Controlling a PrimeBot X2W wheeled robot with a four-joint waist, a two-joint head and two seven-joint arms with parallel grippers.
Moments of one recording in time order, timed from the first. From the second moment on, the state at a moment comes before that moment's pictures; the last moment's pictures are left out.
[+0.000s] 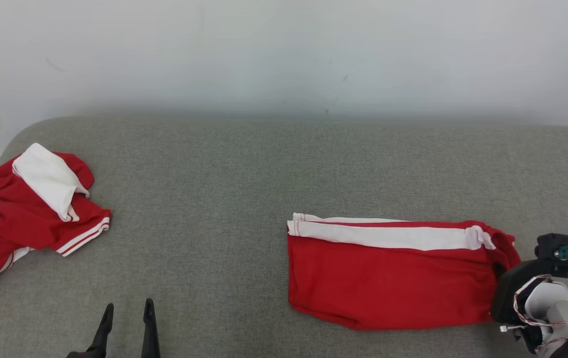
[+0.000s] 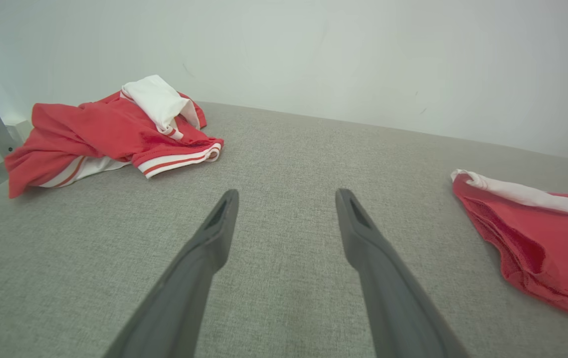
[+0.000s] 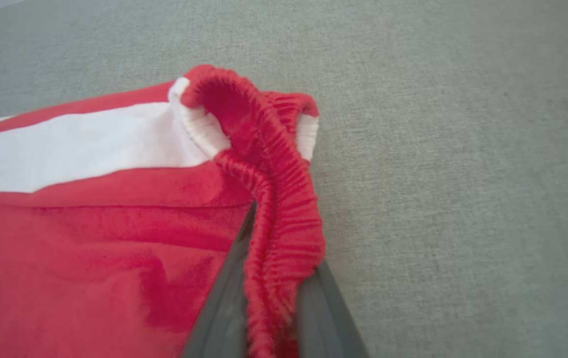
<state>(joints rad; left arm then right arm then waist) 0.01 0.05 0.00 0.26 -0.19 -0.06 -0.26 -0.57 -0.33 0.16 1.13 0.47 0.13 0.05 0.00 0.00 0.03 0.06</state>
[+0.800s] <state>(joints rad) 0.02 0.05 -0.02 0.27 -0.25 -0.04 -0.26 -0.53 -0.31 0.22 0.63 1.02 0.13 0.46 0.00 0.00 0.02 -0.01</state>
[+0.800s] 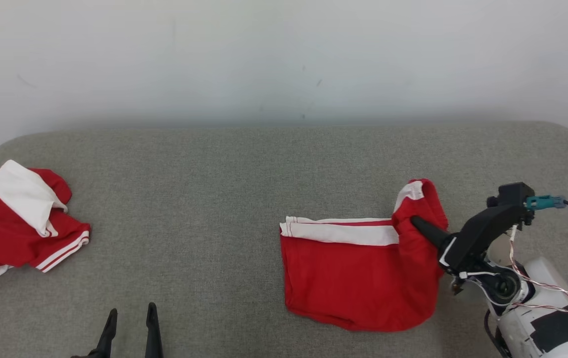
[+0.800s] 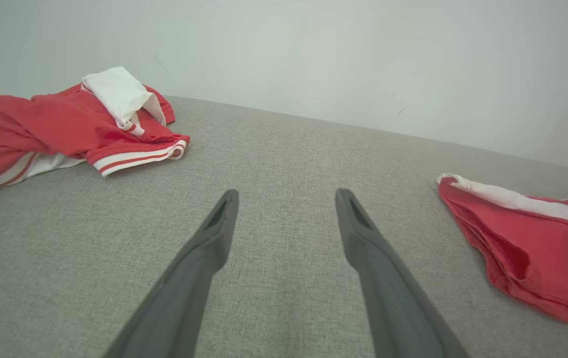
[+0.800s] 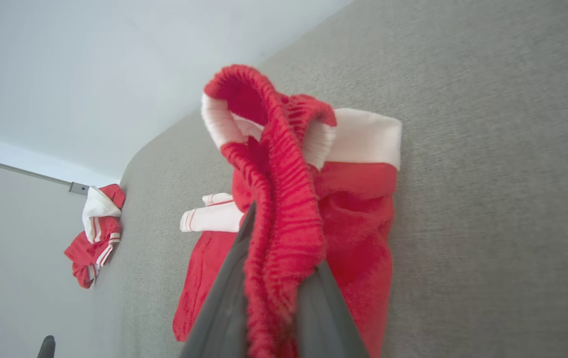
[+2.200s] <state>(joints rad) 0.01 0.05 -0.09 0.30 -0.29 -0.02 -0.26 -0.59 -0.14 0.33 0.75 0.88 0.13 0.01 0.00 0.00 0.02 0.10</state>
